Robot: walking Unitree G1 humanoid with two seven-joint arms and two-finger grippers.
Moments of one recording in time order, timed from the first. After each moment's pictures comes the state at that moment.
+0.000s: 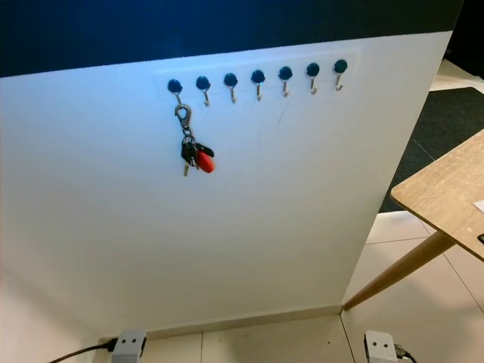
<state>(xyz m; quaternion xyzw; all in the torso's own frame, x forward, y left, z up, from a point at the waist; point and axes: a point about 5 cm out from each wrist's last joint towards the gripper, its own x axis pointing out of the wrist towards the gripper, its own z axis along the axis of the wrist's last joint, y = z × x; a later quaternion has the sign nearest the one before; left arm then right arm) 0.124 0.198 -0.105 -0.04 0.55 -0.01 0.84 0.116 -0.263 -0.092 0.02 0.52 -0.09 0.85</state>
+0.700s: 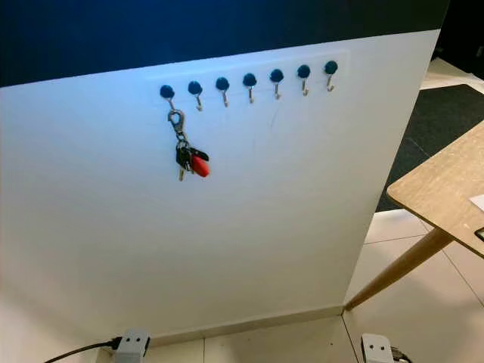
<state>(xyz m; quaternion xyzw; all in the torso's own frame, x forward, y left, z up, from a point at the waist) 0.127 0.197 -0.105 -0.03 0.55 -0.03 0.83 0.116 -0.256 -0.095 0.02 0.53 -0.08 0.85</state>
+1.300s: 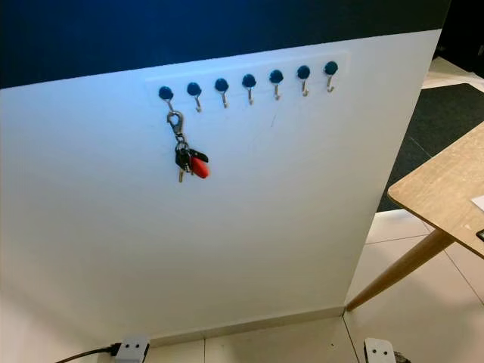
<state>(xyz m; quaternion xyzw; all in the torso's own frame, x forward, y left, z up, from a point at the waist) 0.120 0.198 -0.107 -0.02 0.56 -0.03 0.83 0.109 -0.262 -0.095 0.02 0.53 -0.10 0.84</state>
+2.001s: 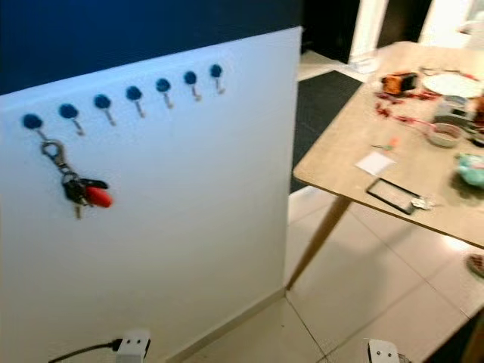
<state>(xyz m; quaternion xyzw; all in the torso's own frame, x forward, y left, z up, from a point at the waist) 0.123 0.198 -0.106 -0.02 0.55 -0.03 0.83 0.110 -0.263 -0.094 0.03 0.53 -0.10 0.84</state>
